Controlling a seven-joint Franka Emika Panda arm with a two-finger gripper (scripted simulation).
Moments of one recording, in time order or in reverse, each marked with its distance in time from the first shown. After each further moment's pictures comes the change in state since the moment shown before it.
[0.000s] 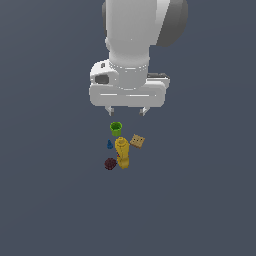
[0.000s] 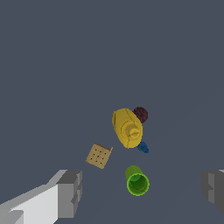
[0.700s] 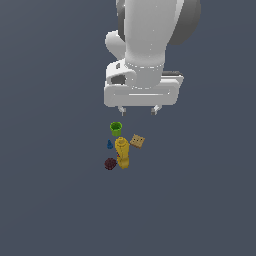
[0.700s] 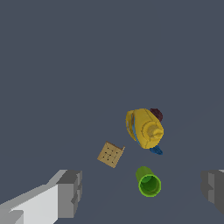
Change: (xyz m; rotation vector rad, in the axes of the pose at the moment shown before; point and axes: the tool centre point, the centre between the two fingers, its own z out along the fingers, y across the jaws) arm -0.003 -0.037 -0.001 0.021 0.002 -0.057
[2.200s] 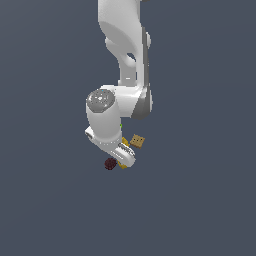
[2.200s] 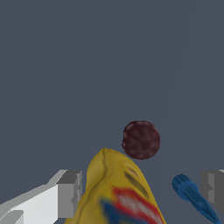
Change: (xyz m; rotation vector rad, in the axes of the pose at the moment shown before) arm 0.040 0.097 0.200 0.020 -0.014 0.678
